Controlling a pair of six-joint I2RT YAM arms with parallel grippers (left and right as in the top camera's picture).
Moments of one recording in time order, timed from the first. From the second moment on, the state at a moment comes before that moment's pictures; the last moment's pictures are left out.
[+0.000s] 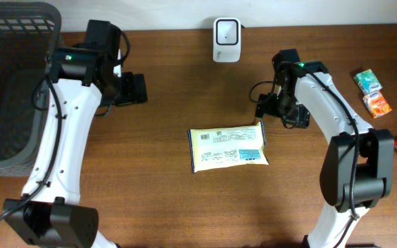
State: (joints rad) left arm -0.14 1.76 1.86 -1.37 -0.06 -0.29; right arm 0.12 1.99 1.56 -1.11 0.02 0.42
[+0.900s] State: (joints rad) left arm -0.14 1.76 1.86 -1.37 -0.06 -0.29; right arm 0.11 1.99 1.55 -1.11 0.02 0.42
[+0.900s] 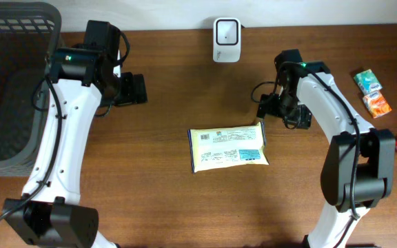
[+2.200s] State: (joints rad) left arm -0.40 1.76 1.12 -0.69 0.31 -0.36; right arm 0.11 1.99 1.47 -1.01 -0.23 0.32
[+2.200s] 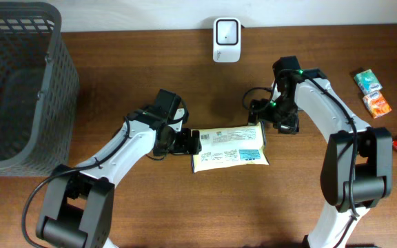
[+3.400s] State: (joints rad) left arm -0.40 1.81 1.11 -0.67 0.33 -0.45; right arm 0.22 2.05 1.39 -0.99 -0.38 -0.11
